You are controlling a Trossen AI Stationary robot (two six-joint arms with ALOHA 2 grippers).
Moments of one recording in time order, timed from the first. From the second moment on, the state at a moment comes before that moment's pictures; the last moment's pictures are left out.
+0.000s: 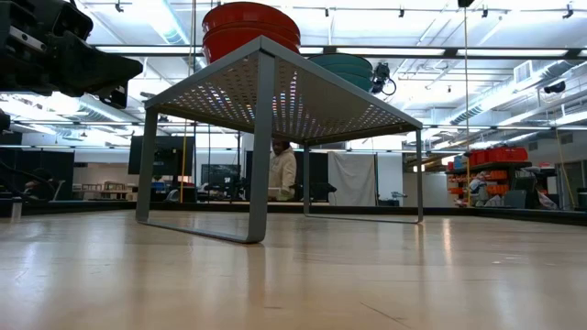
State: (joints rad) left arm -0.04 0.01 0.01 0.05 0.00 0.01; right arm -0.03 0.64 0.88 -0.33 -0.07 0.00
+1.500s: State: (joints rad) left arm -0.04 0.01 0.01 0.05 0.00 0.01; right arm 0.00 0.23 0.24 0.07 -0.08 0.09
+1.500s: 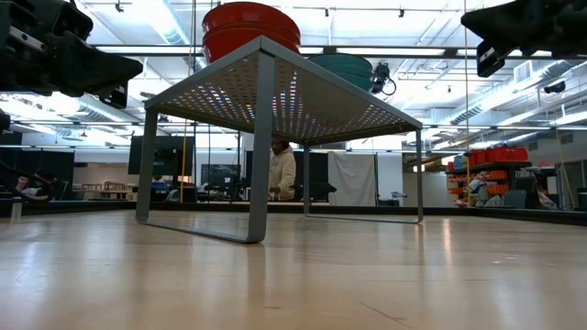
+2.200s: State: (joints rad) left arm -0.04 0.01 0.01 0.05 0.00 0.01; right arm 0.00 0.09 0.14 0.07 -0.07 0.04
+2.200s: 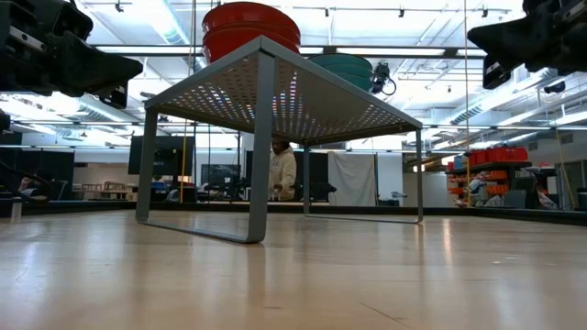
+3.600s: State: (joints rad) left arm -0.04 0.01 0.01 0.05 0.00 0.01; right arm 0.00 0.02 0.02 0.03 -0.07 -0.03
